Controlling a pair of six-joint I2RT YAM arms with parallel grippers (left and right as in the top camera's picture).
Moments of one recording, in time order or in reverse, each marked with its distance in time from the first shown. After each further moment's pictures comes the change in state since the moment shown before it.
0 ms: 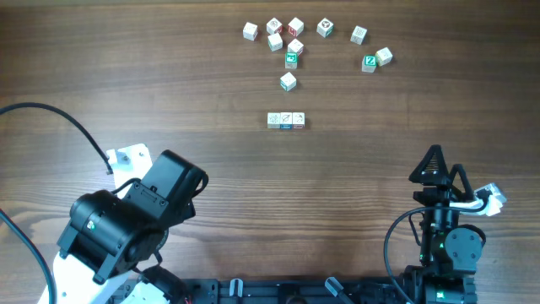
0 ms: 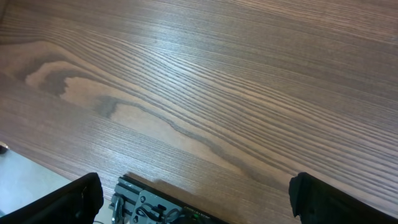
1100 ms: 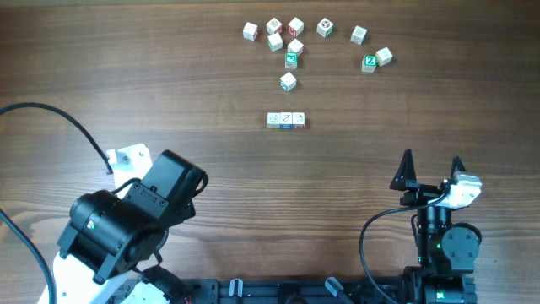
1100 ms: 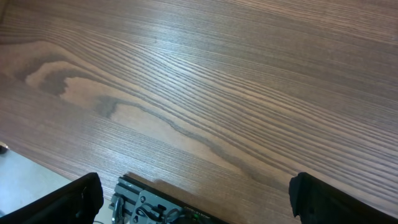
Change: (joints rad) left arm 0.000 0.000 0.000 0.000 0.000 0.000; right arm 0.059 0.000 0.000 -0.008 -0.068 -0.608
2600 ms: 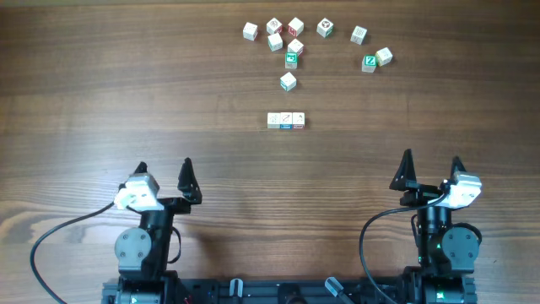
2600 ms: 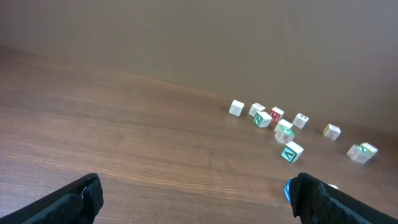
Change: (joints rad) left arm 0.549 -0.990 -1.275 1.596 0.511 0.596; right arm 0.000 -0.002 0.000 0.000 -0.003 0.000
